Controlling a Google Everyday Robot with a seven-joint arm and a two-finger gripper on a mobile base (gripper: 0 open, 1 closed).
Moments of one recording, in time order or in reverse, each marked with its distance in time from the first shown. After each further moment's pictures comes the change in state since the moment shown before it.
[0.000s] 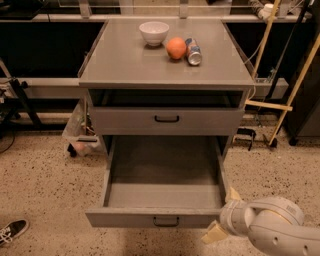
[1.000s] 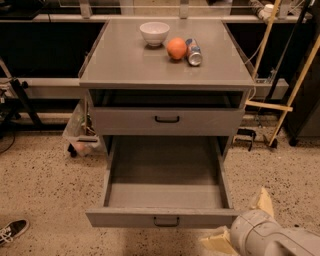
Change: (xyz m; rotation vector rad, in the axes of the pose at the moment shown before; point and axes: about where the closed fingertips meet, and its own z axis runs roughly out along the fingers) arm -0.061 0.019 -0.185 0.305 -0.027 0.201
